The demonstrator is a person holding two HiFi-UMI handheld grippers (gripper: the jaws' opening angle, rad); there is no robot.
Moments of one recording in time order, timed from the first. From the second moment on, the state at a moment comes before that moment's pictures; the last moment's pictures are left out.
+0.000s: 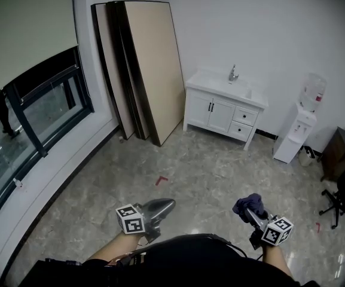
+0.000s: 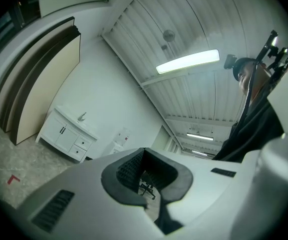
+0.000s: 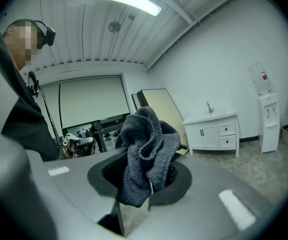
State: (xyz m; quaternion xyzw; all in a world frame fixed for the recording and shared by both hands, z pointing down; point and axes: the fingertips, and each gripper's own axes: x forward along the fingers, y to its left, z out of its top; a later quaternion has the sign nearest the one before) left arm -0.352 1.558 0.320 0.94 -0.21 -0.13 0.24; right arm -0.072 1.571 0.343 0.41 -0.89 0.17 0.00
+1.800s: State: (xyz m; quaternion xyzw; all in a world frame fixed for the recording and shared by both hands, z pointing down) left arm -0.091 1.225 0.335 0.93 -0.22 -0.13 0.26; right arm 0.186 1.220 0.367 0.39 -0.90 0.19 0.01
